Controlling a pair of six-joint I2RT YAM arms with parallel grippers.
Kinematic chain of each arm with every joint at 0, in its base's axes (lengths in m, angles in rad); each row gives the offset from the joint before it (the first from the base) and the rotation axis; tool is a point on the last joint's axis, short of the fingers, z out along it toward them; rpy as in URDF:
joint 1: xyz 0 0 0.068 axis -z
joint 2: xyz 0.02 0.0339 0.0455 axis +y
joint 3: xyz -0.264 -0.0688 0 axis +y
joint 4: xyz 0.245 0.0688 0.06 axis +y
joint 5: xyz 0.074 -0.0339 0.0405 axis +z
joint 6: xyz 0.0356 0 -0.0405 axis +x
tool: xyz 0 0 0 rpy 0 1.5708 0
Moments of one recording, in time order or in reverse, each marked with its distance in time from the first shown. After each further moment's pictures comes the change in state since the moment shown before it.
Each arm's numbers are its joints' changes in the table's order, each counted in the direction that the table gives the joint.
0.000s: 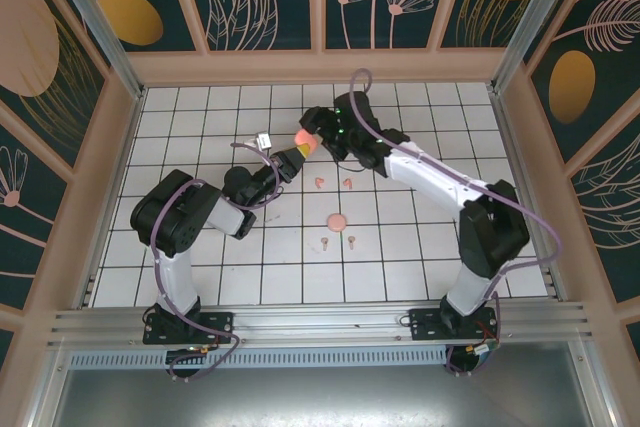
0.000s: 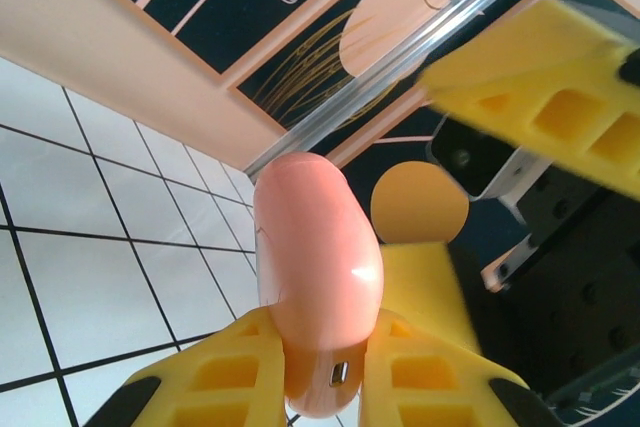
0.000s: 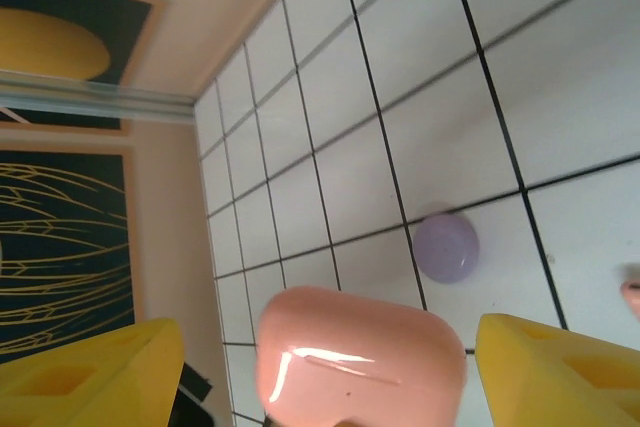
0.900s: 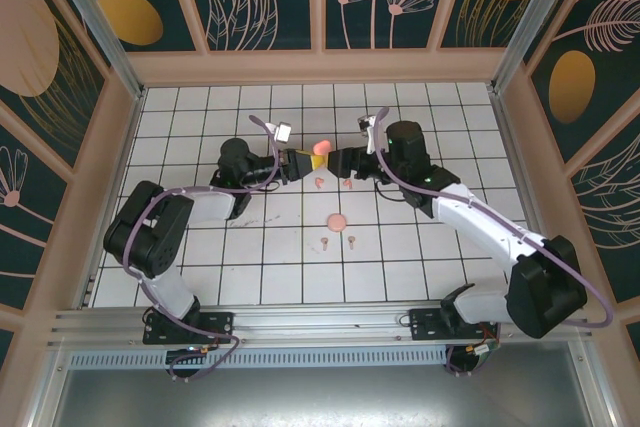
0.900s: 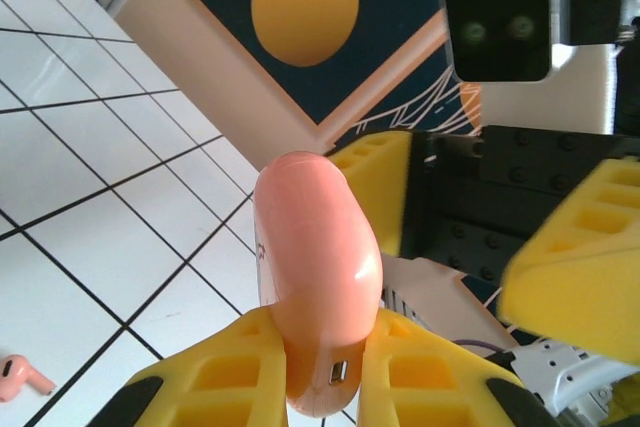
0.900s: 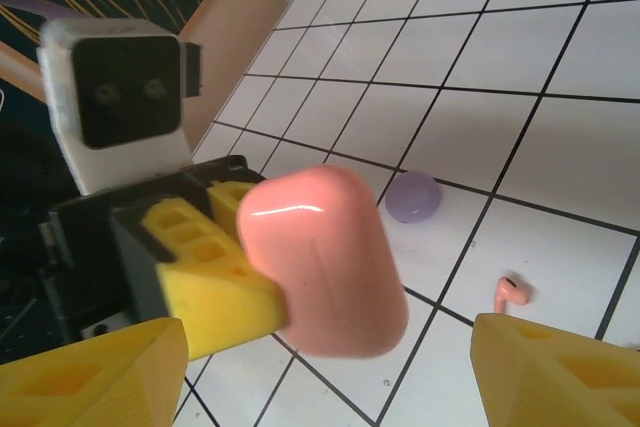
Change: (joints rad) left arm -0.050 -0.202 -0.142 0.475 -0.565 0.153; right arm 0.093 -0.363 0.432 -0.187 0.329 -0.675
